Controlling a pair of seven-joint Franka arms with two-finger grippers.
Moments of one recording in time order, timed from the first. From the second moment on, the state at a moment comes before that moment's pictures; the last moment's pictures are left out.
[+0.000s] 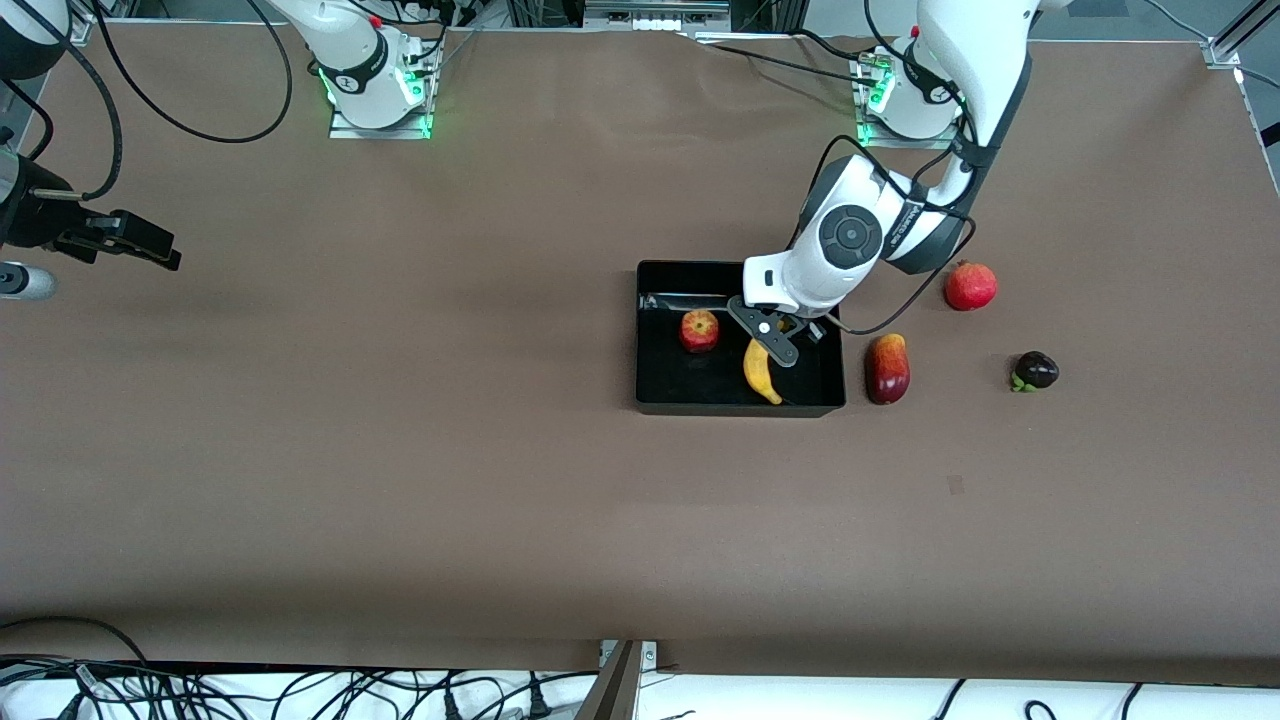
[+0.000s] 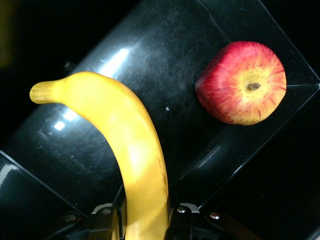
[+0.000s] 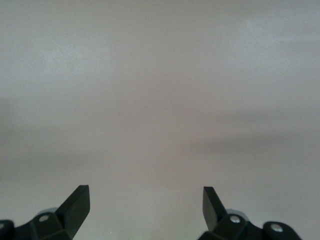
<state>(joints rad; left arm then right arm) -0.45 0.40 -0.08 -2.07 -0.11 2.41 0.34 0.00 0.05 -0.03 -1.63 -0.01 1.60 0.04</state>
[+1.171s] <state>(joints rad) -0.09 -0.01 -0.01 -1.87 -0.09 1.85 0.30 -0.01 0.05 -0.03 -1.63 -0.01 1.60 0.04</state>
